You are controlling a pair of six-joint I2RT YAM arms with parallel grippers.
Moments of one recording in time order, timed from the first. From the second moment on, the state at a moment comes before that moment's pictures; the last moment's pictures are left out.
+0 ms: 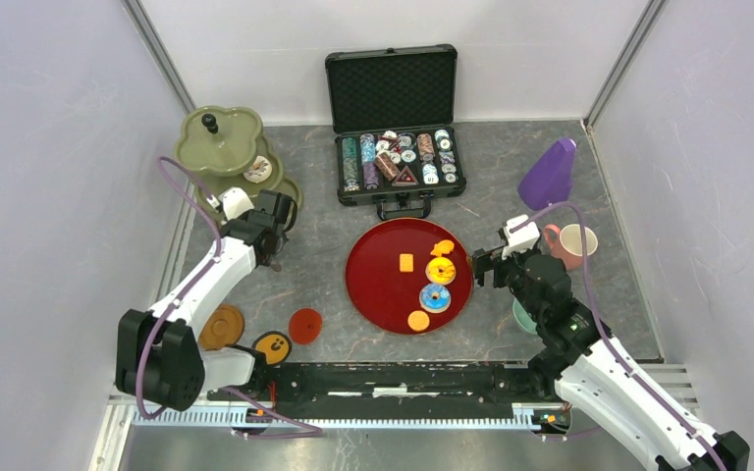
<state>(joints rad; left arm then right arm) -0.27 1.26 0.87 -0.70 -0.70 -0.89 0.58 0.54 0.40 -0.16 0.23 0.04</state>
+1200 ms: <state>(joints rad) -0.27 0.75 0.82 -0.91 -0.25 -0.89 0.58 0.61 0.40 -0.18 0.25 0.03</state>
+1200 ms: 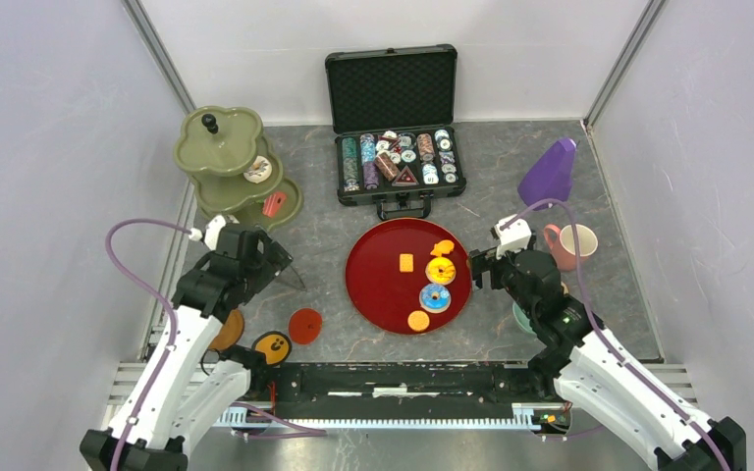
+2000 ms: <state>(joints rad) -0.27 1.24 0.55 -0.36 -0.58 -1.15 0.58 0.57 0.40 -0.18 0.25 0.03</state>
